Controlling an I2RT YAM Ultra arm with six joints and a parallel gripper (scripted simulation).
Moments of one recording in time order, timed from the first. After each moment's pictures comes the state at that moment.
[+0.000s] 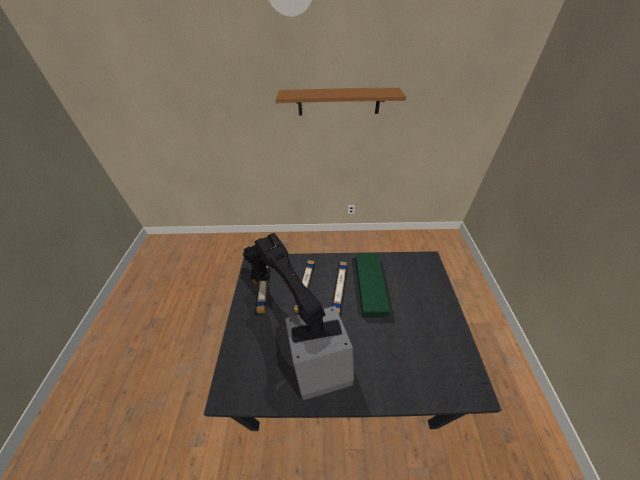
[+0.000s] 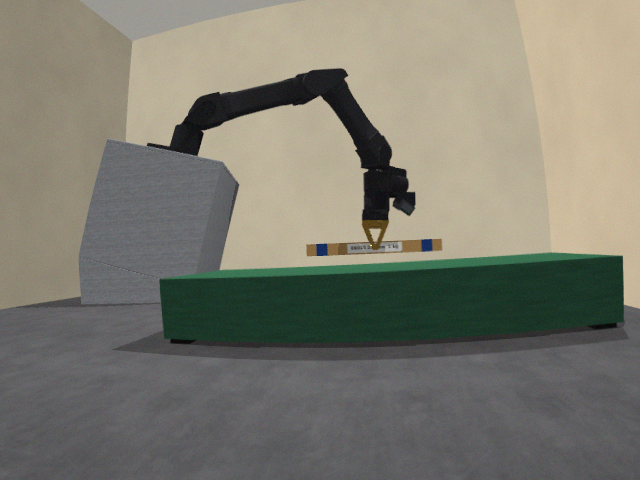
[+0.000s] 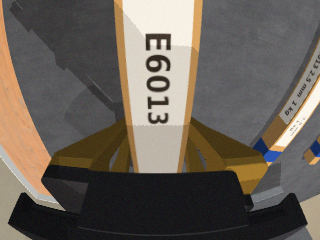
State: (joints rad) arm 0.54 2.54 1.93 -0.78 0.11 0.62
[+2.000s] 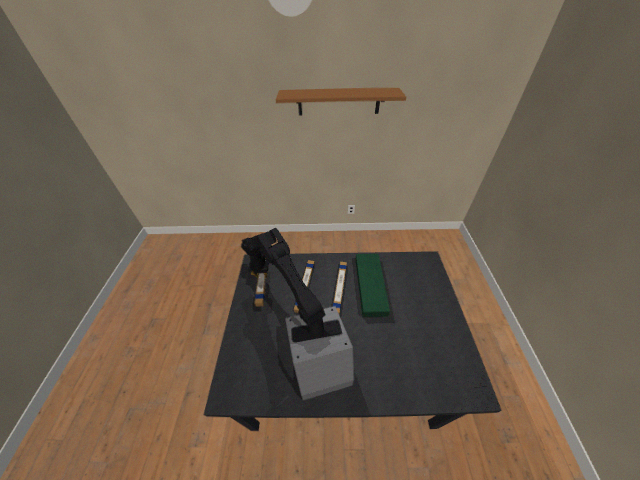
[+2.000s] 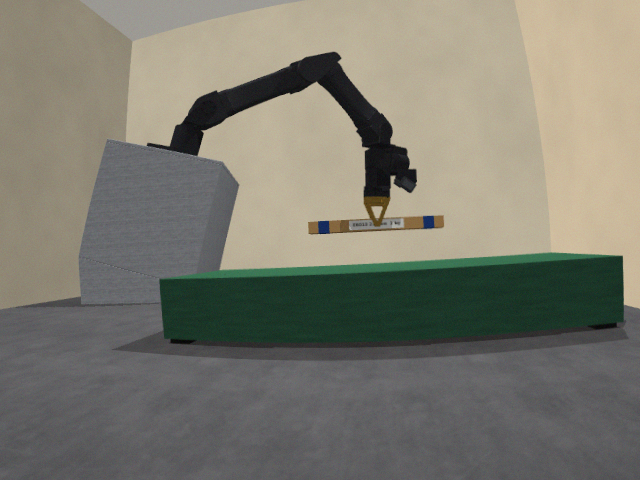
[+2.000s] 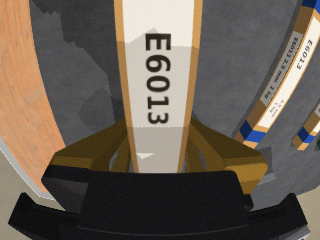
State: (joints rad) arm 0.54 2.41 1.93 -0.90 0.11 0.63
